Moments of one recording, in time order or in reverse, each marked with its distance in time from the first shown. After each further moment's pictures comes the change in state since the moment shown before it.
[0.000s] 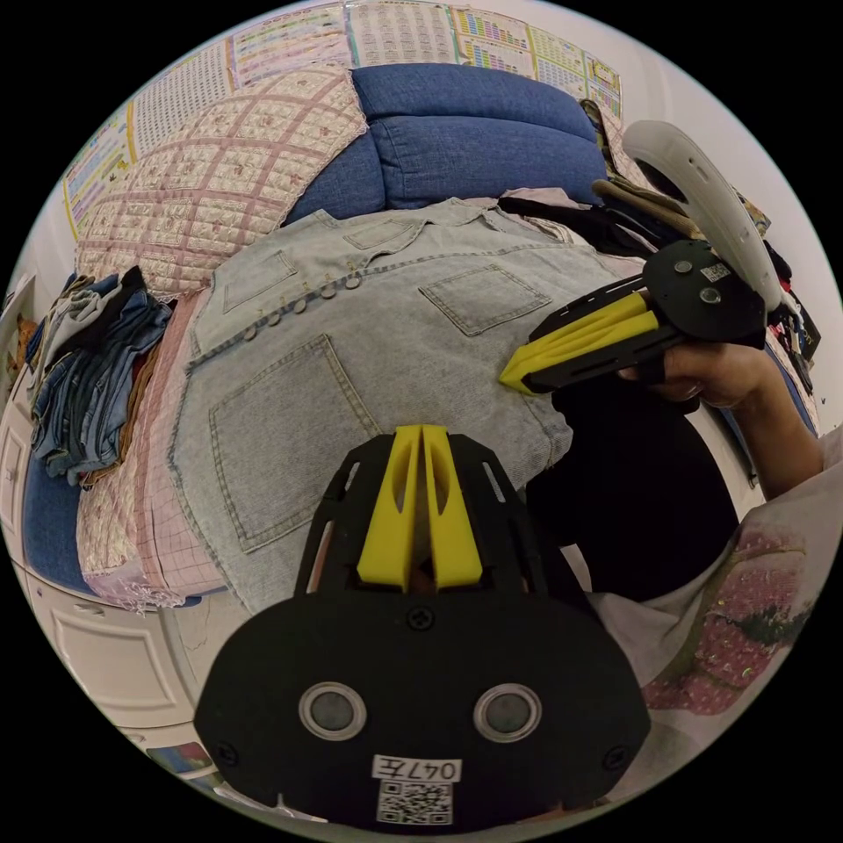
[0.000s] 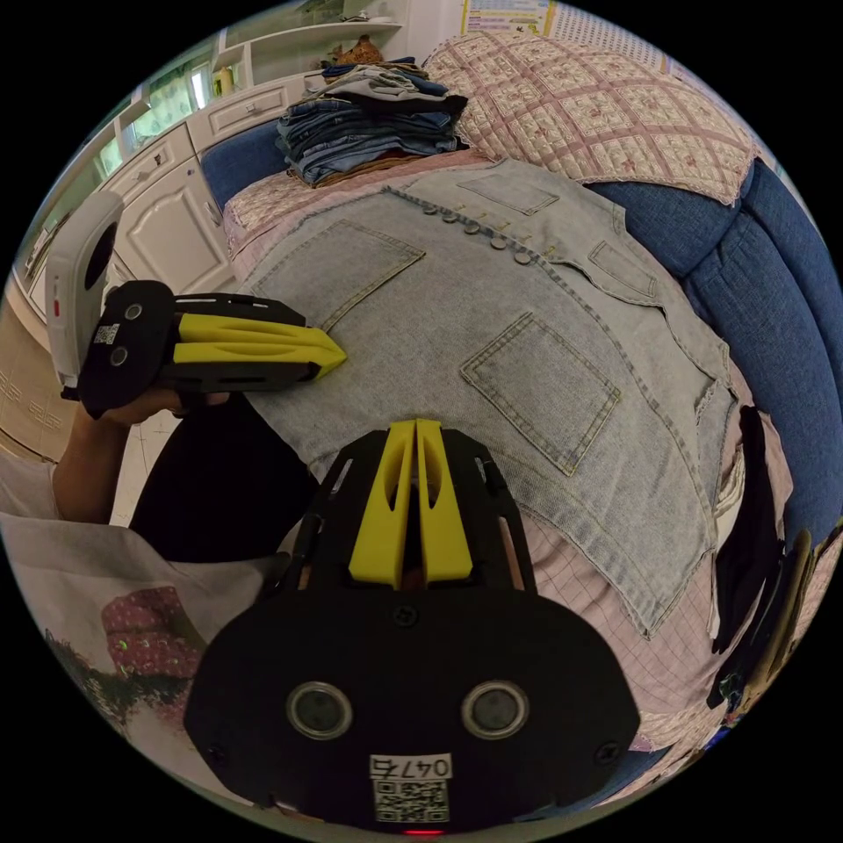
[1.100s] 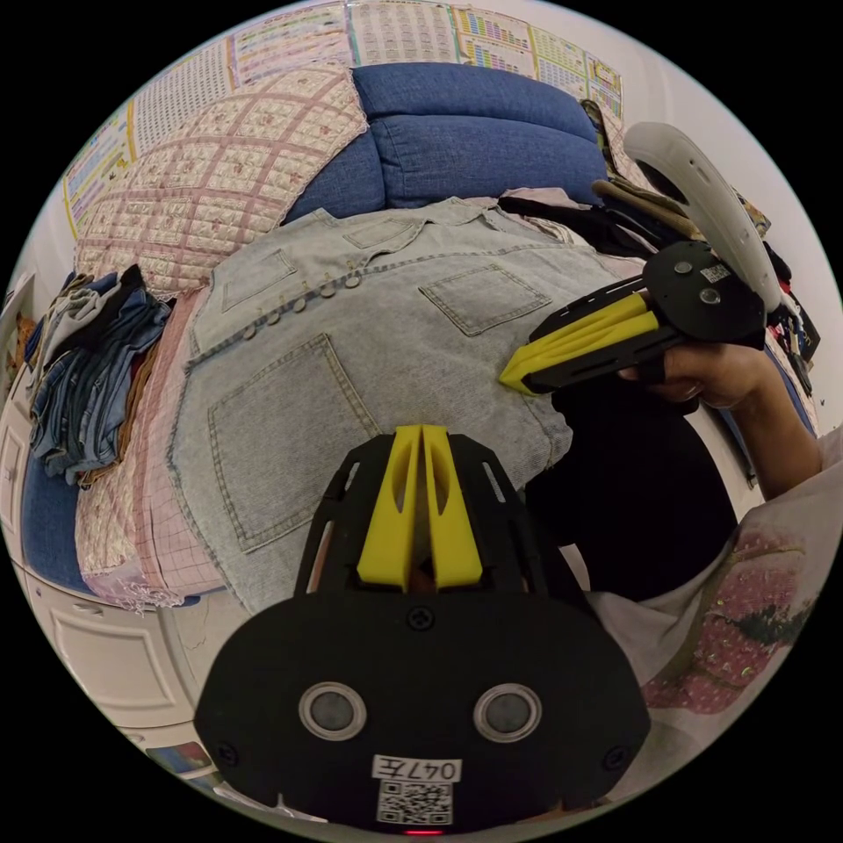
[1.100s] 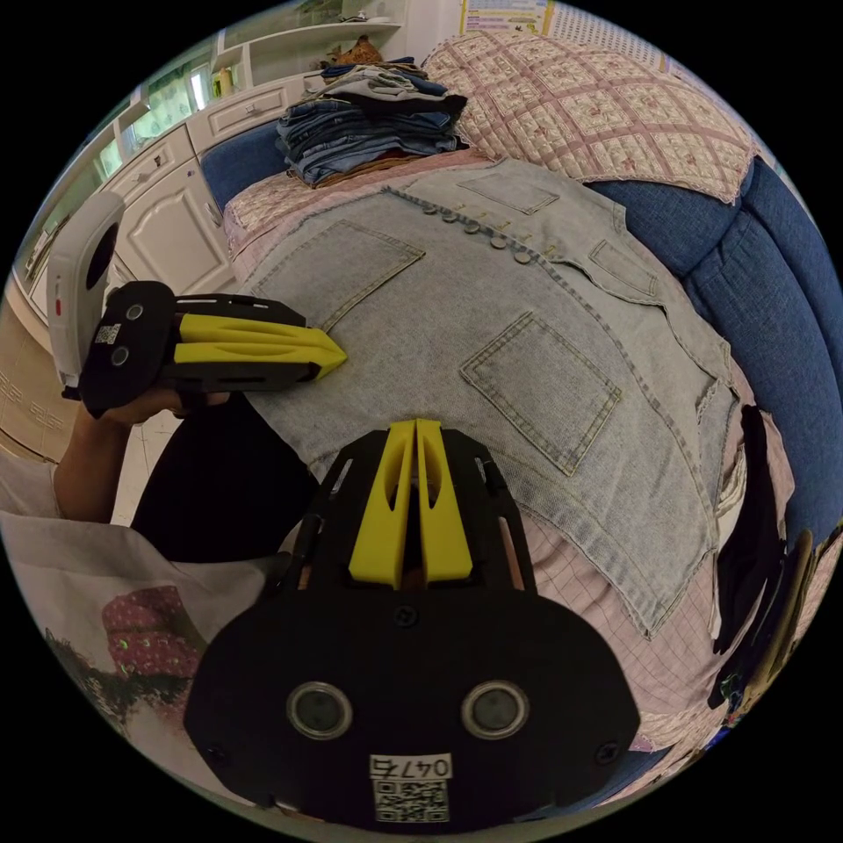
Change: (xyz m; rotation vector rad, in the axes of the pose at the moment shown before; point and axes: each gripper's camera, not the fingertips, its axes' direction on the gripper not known) left arm 0.044 -0.074 -0.023 -0.003 0.009 -0.004; right arm 0.012 0.002 -0.007 -0.003 -0.007 0.002
